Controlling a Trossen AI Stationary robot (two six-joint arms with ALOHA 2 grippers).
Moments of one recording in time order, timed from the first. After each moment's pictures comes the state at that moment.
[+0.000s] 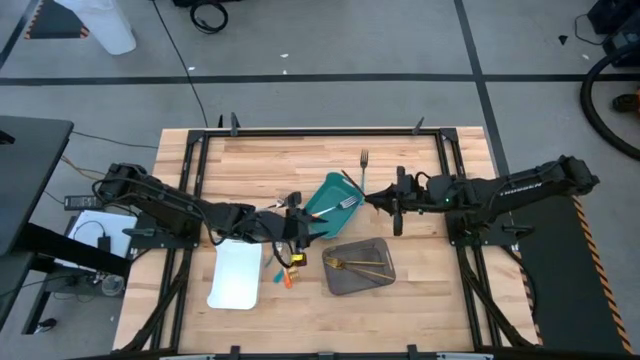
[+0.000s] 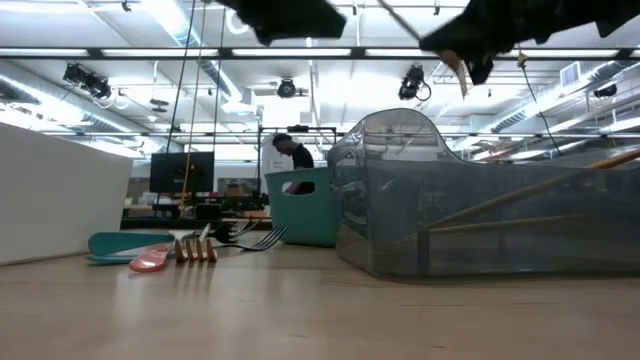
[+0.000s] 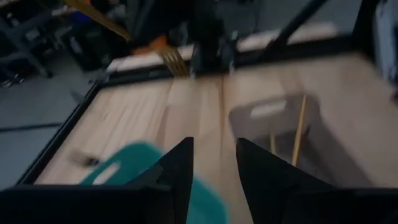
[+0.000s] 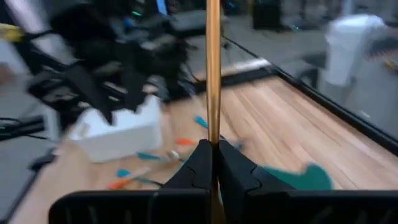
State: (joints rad) left arm -0.27 1.49 0.97 0.19 -0.43 0.06; right arm 0.11 0.89 0.52 0.19 0.26 0.21
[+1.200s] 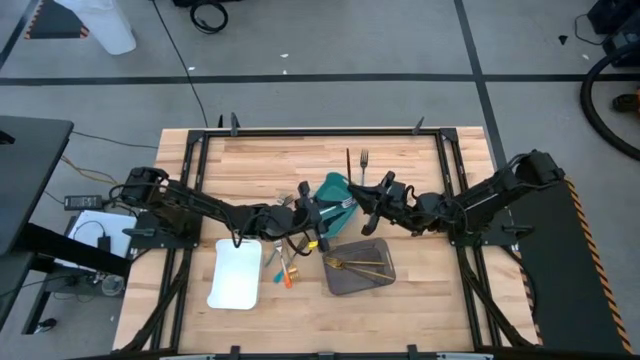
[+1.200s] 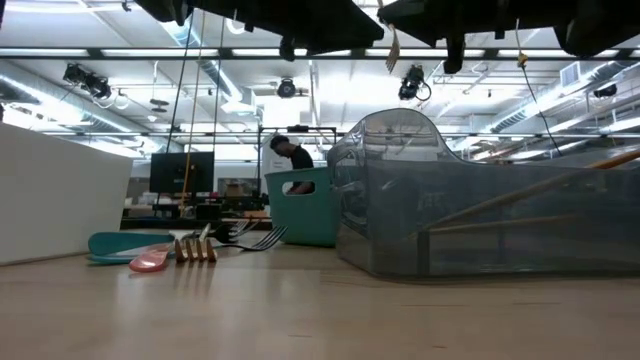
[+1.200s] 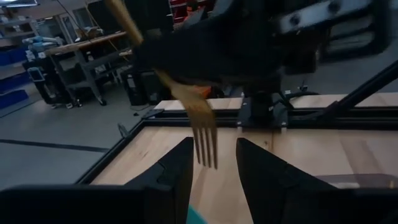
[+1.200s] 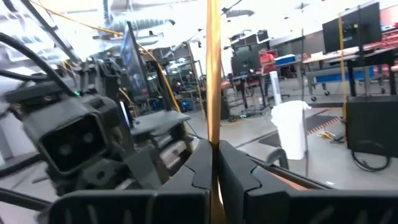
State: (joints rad) left arm -0.20 1.68 0.97 0.63 -0.57 0.11; right arm 0.24 1.37 0.52 1.13 0.67 0.06
